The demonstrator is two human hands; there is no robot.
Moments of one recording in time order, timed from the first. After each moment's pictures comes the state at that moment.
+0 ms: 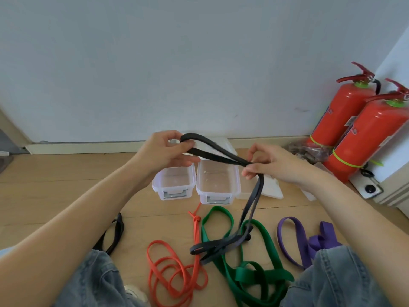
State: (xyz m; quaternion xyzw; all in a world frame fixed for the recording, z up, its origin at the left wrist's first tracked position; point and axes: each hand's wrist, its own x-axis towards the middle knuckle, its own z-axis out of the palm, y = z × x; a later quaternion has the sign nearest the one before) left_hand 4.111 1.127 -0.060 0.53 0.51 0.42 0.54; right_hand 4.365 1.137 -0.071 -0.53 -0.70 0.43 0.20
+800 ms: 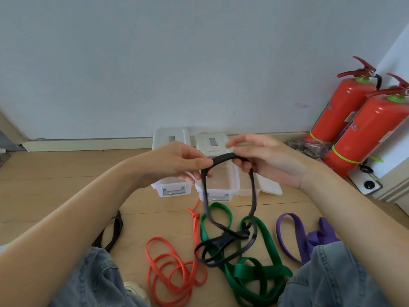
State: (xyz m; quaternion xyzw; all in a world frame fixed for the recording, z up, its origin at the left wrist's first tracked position) left_hand 4.119 1.116 -0.051 0.66 0.48 0.17 0.54; right_hand 4.342 1.129 -0.059 -0.41 -0.56 0.66 0.31
